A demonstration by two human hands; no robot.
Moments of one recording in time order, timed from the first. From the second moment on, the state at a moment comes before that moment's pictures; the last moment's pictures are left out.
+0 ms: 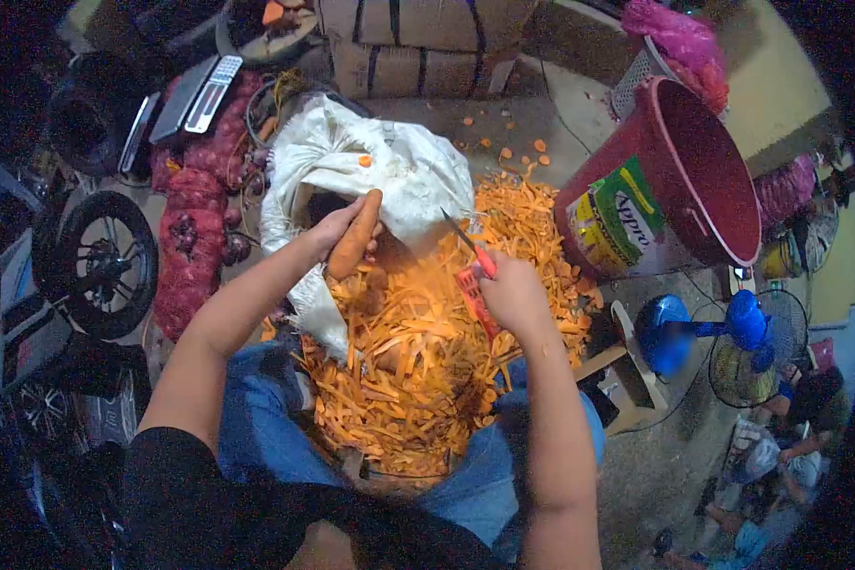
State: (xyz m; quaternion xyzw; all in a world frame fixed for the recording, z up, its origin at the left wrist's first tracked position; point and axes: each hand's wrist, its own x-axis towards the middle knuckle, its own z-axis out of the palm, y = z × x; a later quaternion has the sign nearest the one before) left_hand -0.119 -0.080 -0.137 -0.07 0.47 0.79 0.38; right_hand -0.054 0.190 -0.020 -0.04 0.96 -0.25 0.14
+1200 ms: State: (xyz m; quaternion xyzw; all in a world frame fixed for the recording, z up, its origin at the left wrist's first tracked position) left_hand -0.020 0.035 -0.051 -0.20 0.28 0.88 0.33; right_hand -0.045 0.128 -0.017 0.14 0.70 -0.69 -0.12
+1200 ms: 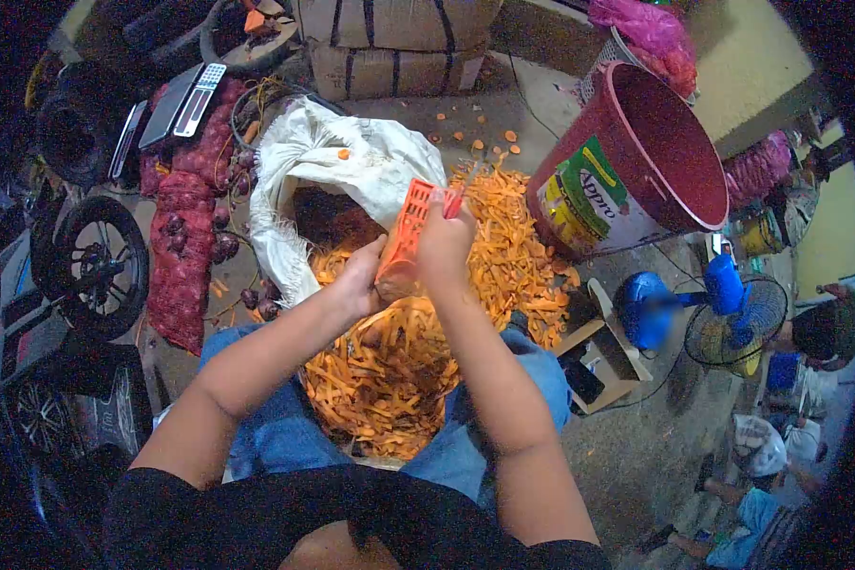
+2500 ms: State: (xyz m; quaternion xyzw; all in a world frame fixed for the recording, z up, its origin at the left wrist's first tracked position) left_hand -0.006 0.018 -0.021 -0.19 0.38 0.83 0.36; right_hand -0.029 0.119 -0.013 0.06 0.75 -0.63 -0.19
